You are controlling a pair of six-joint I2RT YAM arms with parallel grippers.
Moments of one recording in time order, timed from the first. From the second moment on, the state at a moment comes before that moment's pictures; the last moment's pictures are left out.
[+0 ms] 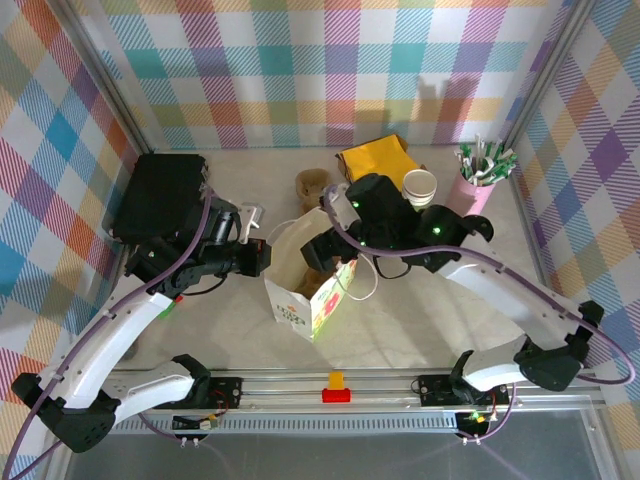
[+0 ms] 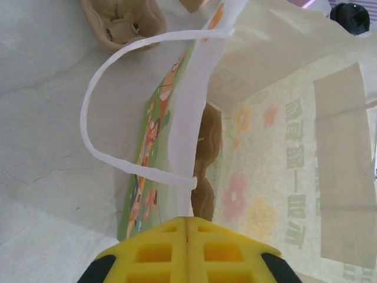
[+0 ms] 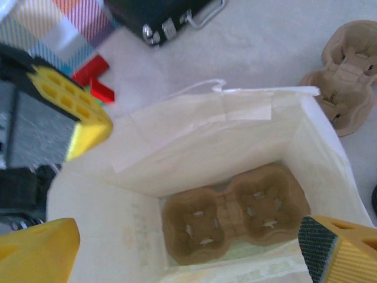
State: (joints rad) left arm -0.61 1.04 1.26 -1.01 0.14 -0.42; right arm 0.95 1.36 1.60 -0.93 -0.04 0.29
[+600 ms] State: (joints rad) left arm -0.71 1.13 1.58 -1.10 0.08 -0.43; right arm 0.81 1.13 1.19 -0.86 -0.01 0.99
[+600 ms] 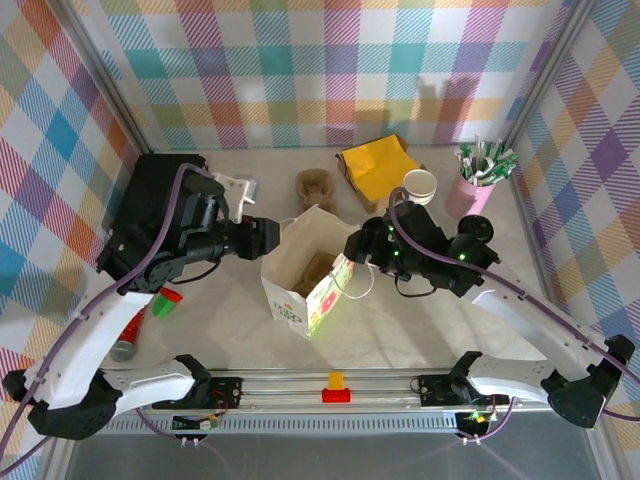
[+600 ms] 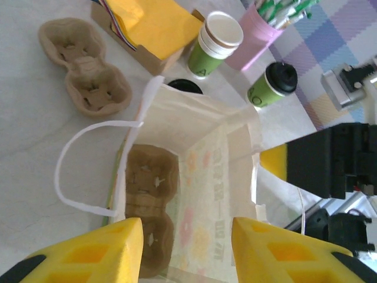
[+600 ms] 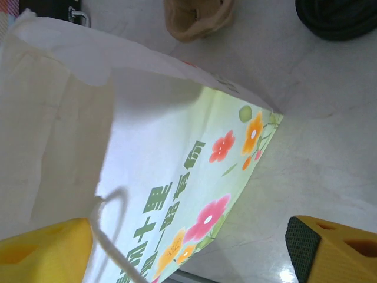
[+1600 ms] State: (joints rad) left arm -0.85 1.47 1.54 -1.13 0.06 -0.39; right arm 0.80 1.17 1.14 -0.78 -0.09 1.06
